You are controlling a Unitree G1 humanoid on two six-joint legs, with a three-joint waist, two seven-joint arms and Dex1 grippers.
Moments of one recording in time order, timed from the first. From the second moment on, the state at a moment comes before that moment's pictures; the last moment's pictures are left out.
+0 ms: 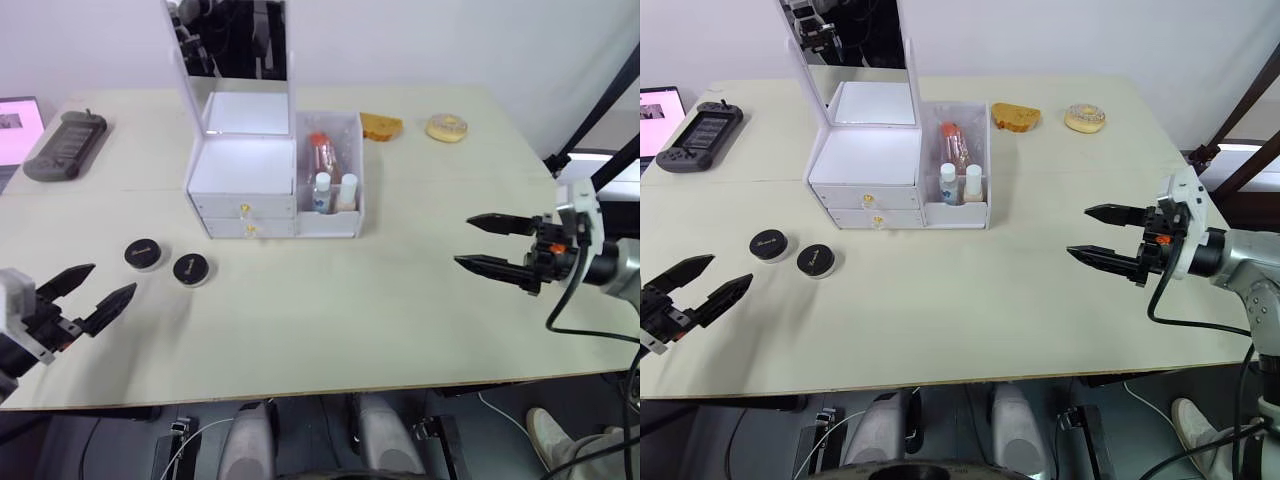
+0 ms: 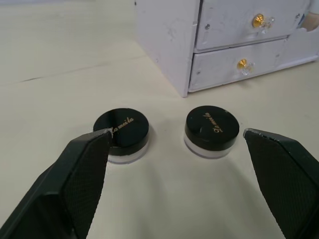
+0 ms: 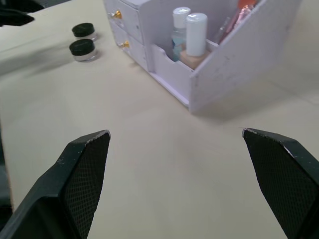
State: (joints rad) left arm 0.27 0.68 0.71 -0.15 -0.62 0.30 -0.92; right arm -0.22 -0.94 -0.33 -0.08 0.66 0.53 1.19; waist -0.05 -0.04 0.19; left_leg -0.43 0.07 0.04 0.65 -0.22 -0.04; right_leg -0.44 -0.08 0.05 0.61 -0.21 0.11
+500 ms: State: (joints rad) left arm 0.28 0.72 0.76 0.00 -0.62 0.23 -0.98; right arm -0.15 -0.94 -0.35 -0.06 0.64 0.48 1.18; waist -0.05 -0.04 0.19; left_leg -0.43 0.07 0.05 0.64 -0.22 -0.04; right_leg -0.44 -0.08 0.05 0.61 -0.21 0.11
